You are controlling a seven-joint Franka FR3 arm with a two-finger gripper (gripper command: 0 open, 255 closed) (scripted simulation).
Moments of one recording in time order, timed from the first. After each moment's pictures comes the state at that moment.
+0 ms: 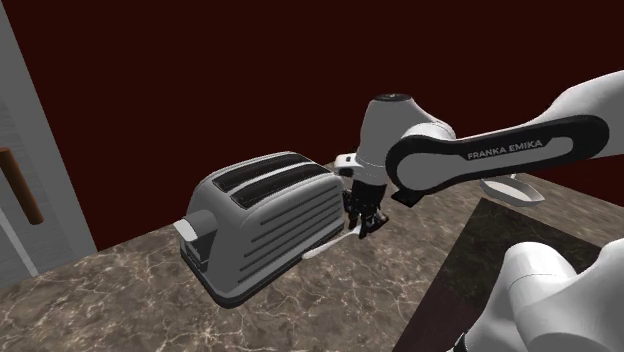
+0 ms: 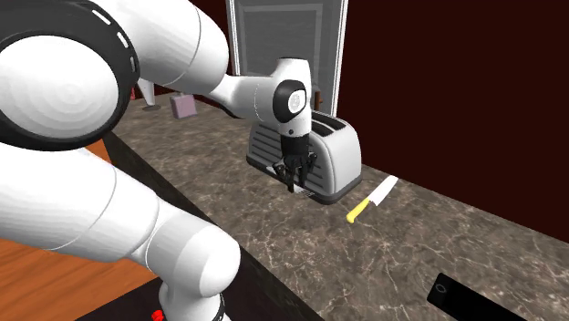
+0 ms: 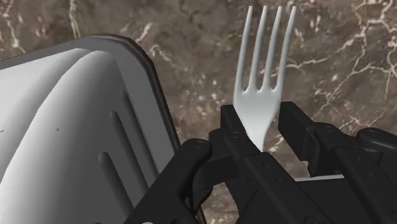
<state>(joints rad) 0.40 -0.55 -0.12 -2.64 -0.15 2.07 -1.12</state>
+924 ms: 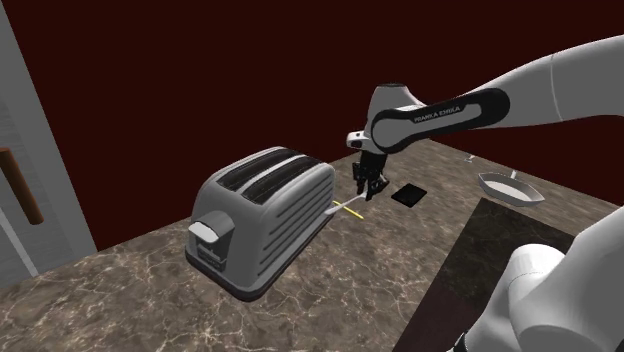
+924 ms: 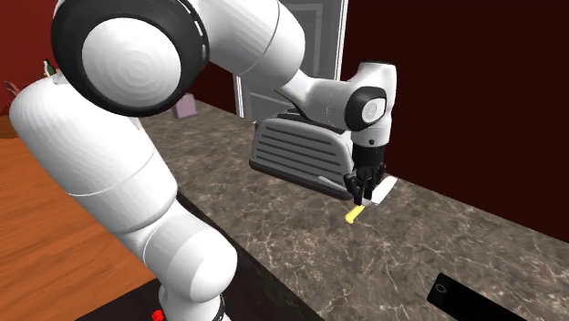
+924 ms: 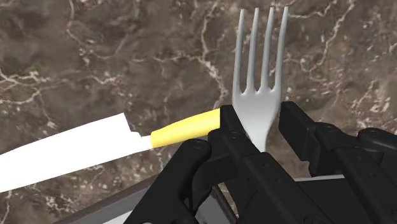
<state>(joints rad) 0.28 -0.25 -0.39 -2.37 -0.20 2.13 -1.48</state>
